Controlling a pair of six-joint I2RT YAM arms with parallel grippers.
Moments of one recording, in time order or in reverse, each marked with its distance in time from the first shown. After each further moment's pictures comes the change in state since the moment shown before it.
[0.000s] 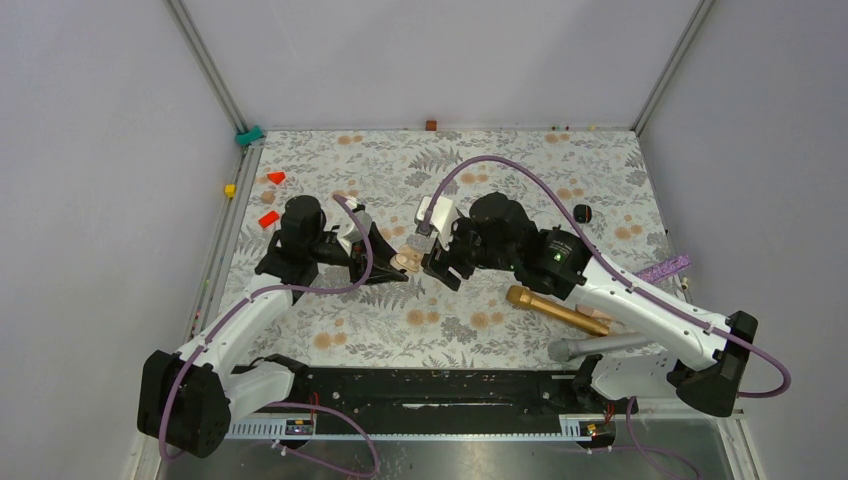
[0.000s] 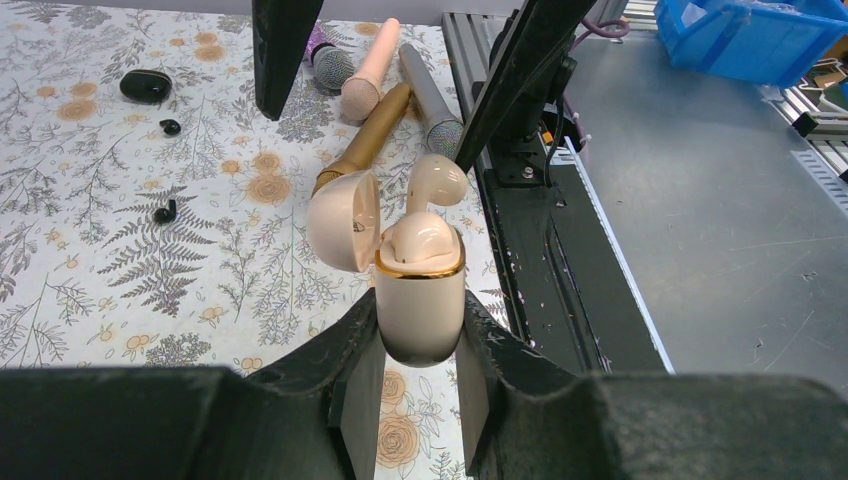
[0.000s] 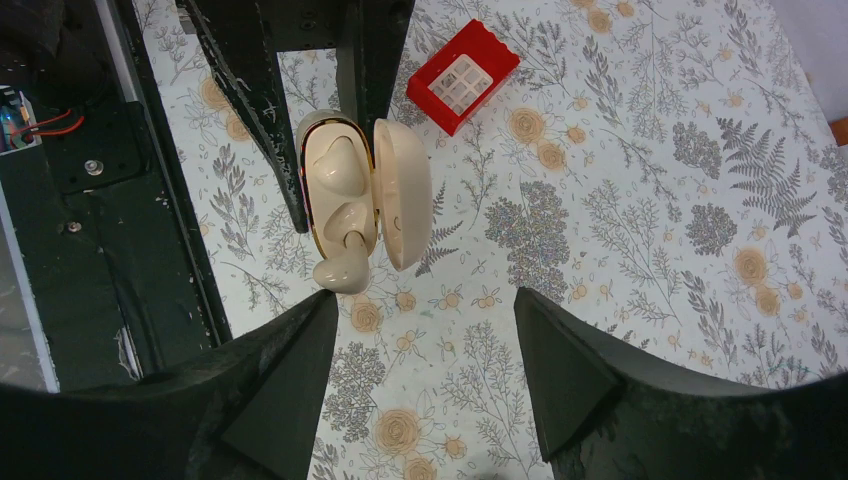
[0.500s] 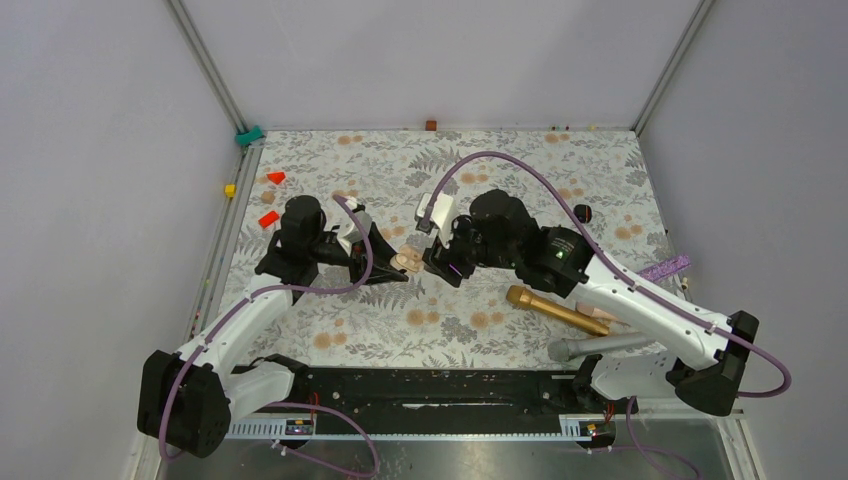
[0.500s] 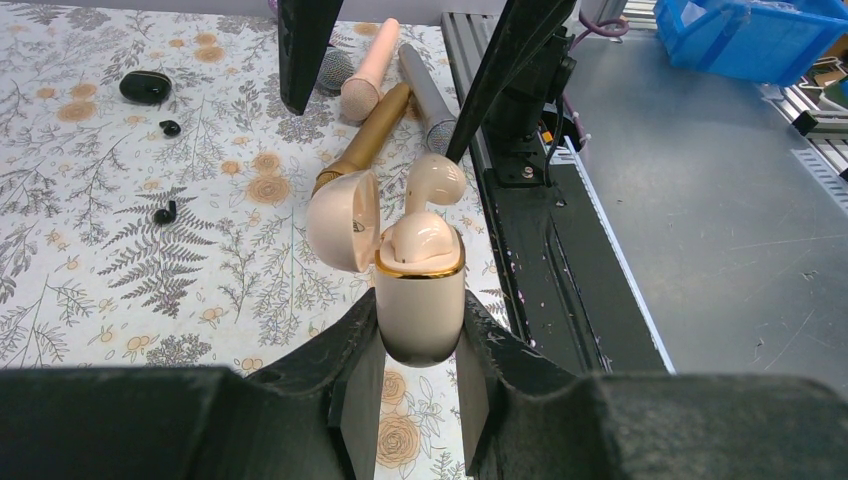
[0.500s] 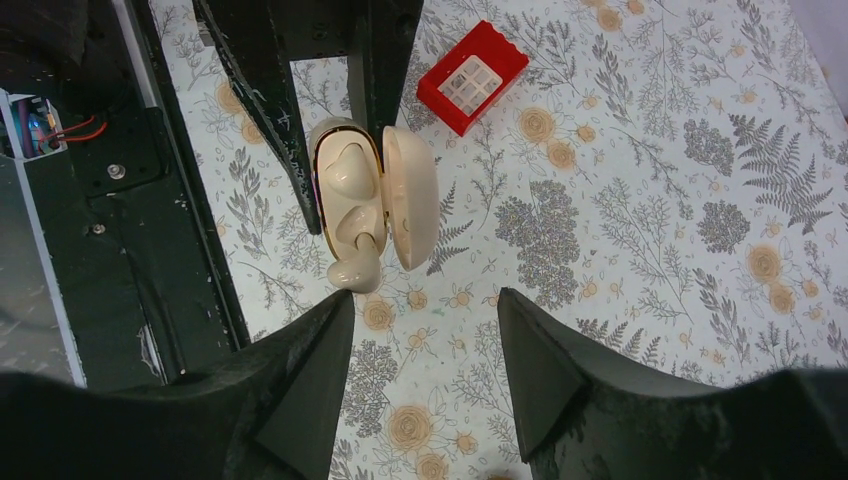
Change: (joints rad) left arm 0.000 0.000 0.000 0.000 0.002 0.003; right arm 0.000 0.005 0.031 -0.035 -0.013 0.026
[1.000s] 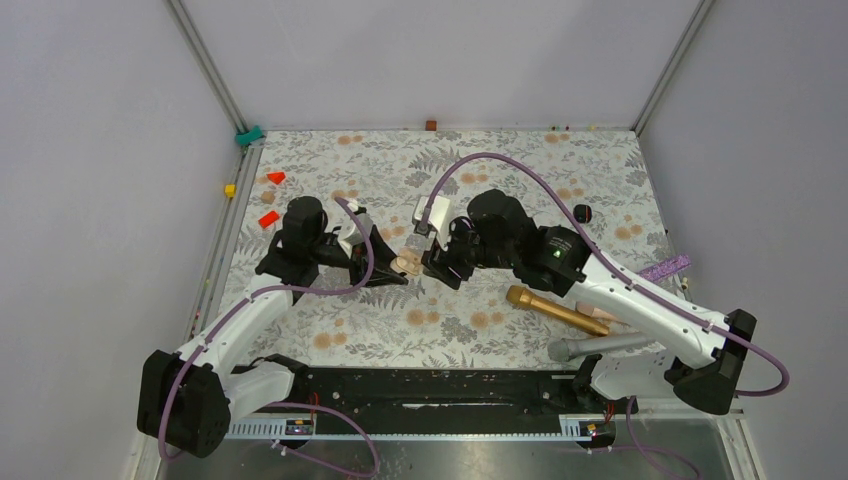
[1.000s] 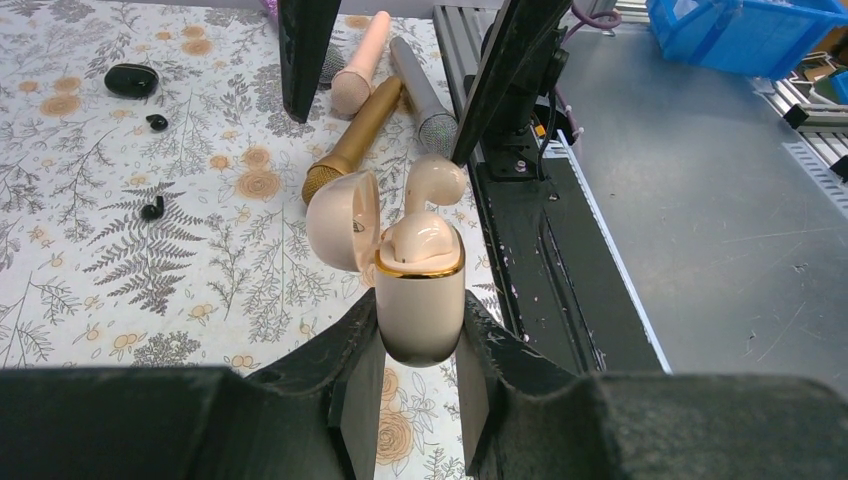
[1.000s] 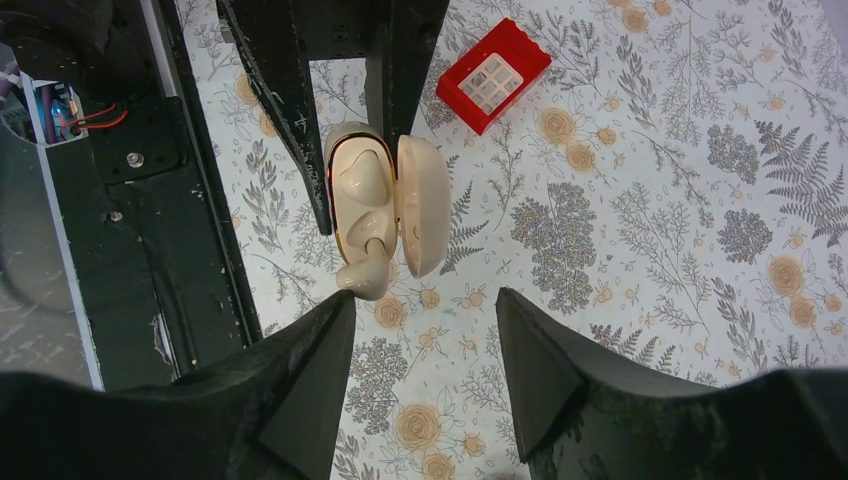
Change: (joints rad) left arm -0.005 0.000 0.000 -0.040 0.008 0.034; right arm 0.000 0.012 0.008 -0.011 -0.042 -0.010
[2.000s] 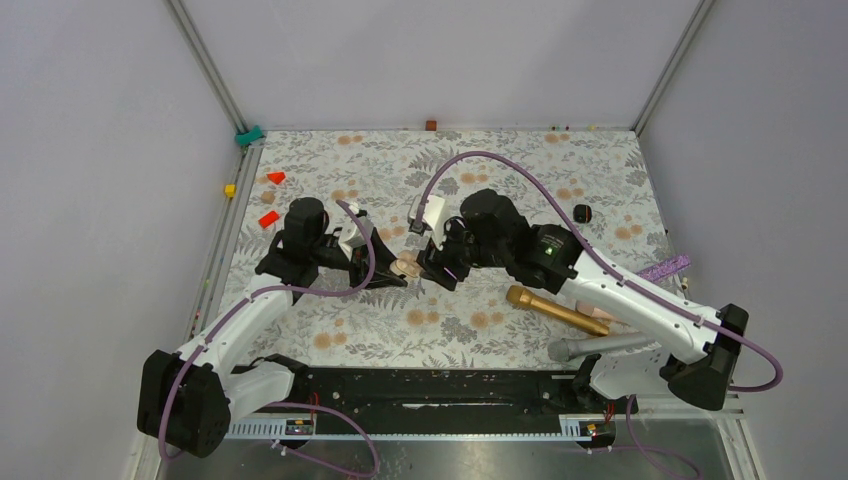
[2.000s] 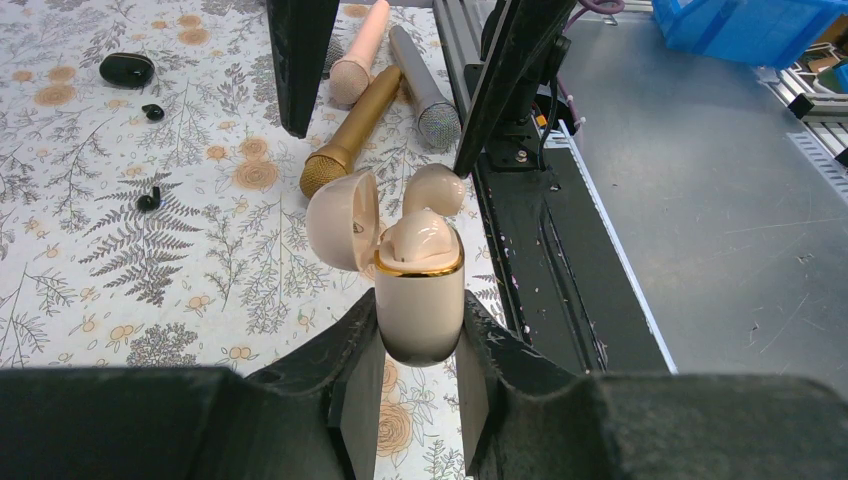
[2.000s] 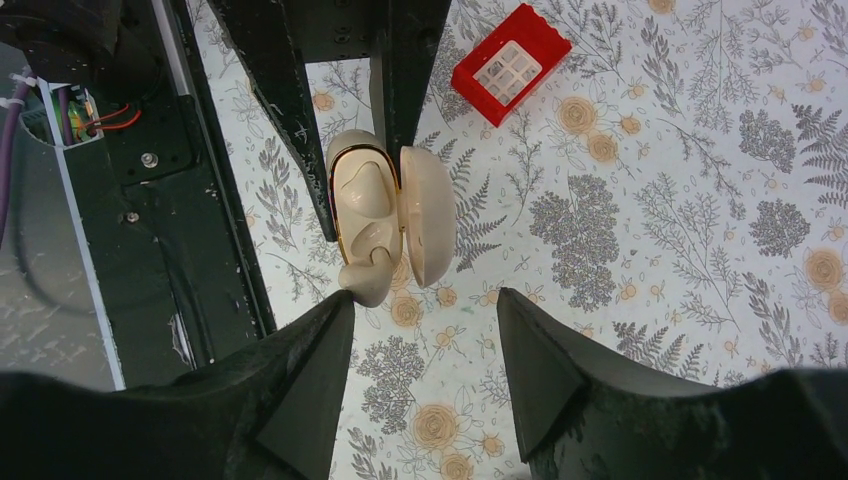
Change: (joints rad) left arm 0.000 0.000 0.000 -0.066 -0.001 0.064; right arm 0.000 0.033 0.008 -0.005 -0.011 0.034
